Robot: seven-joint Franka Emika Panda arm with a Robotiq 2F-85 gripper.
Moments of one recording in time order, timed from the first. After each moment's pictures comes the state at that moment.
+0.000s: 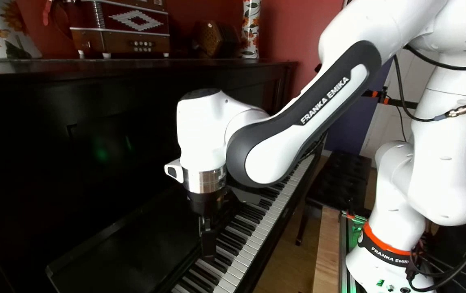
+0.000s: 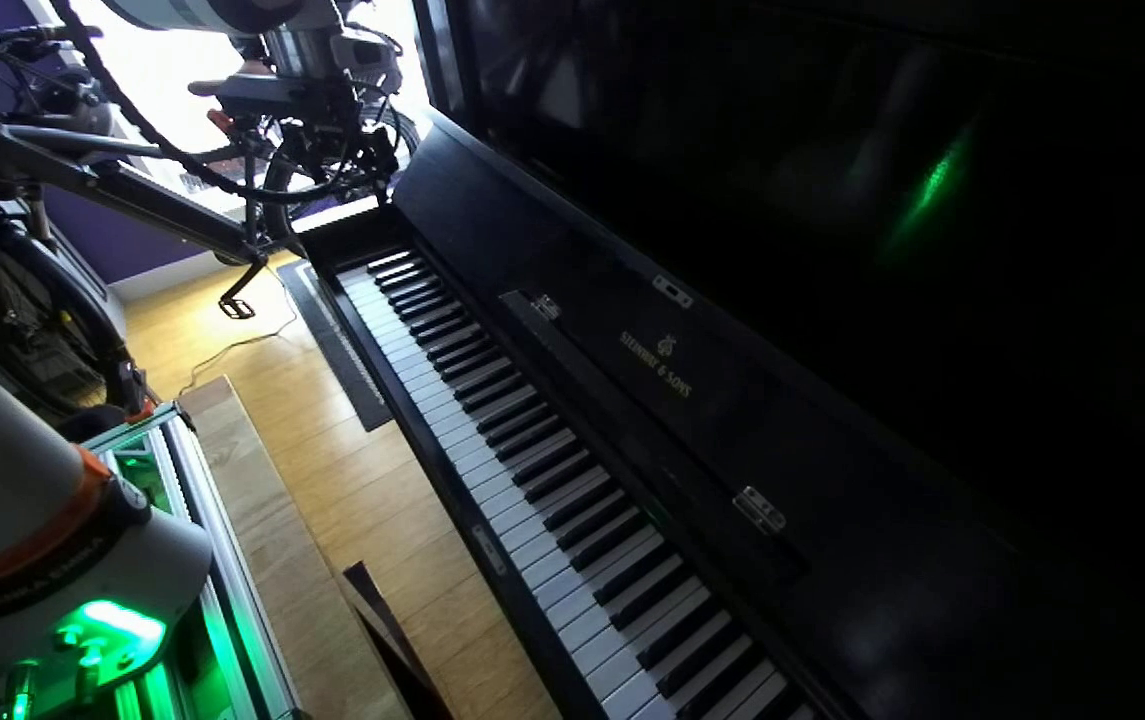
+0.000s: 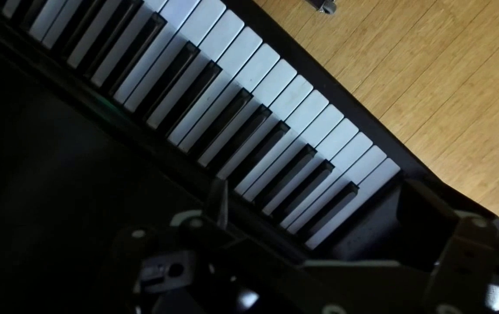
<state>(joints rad) 0.32 -0.03 0.26 -2.36 0.03 2.30 -0.07</state>
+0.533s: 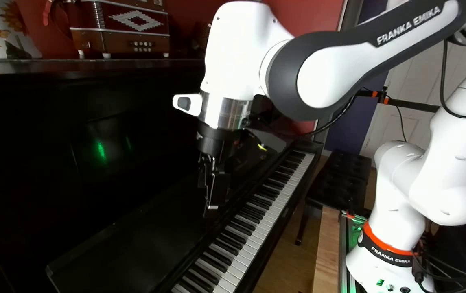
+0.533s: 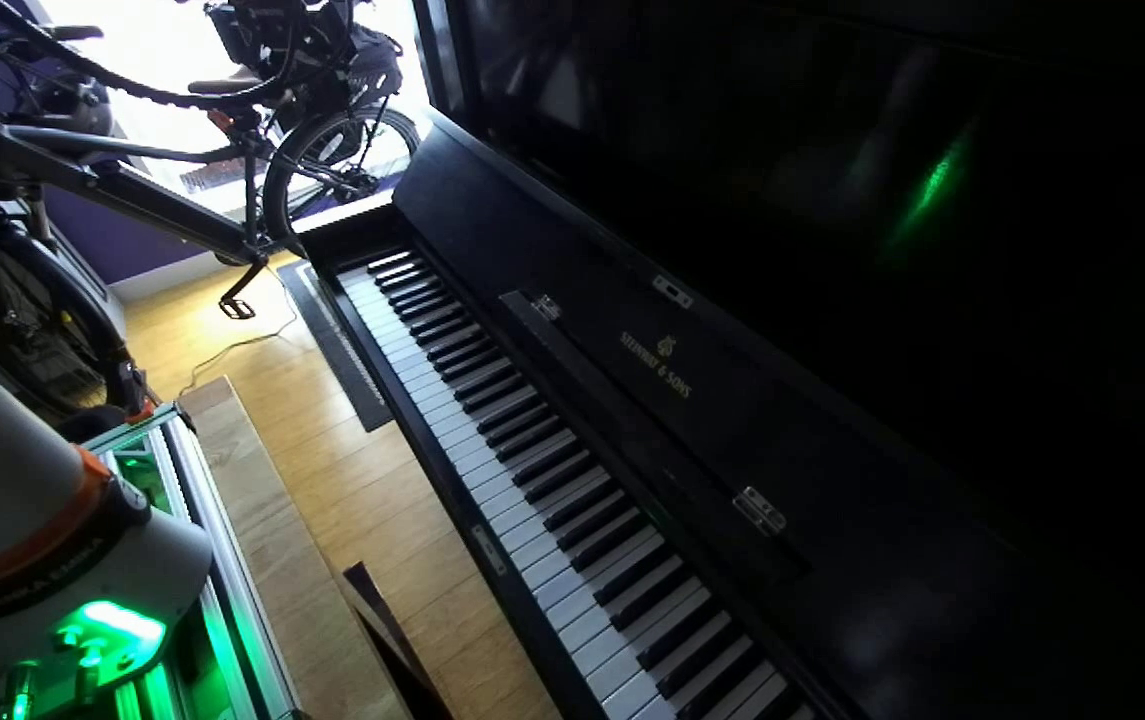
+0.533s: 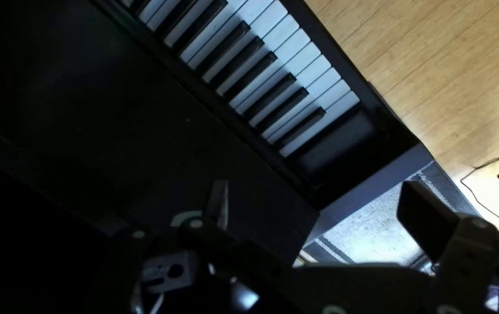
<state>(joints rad) 0.33 -0.33 0.25 -2.37 0.12 2.23 -0.21</state>
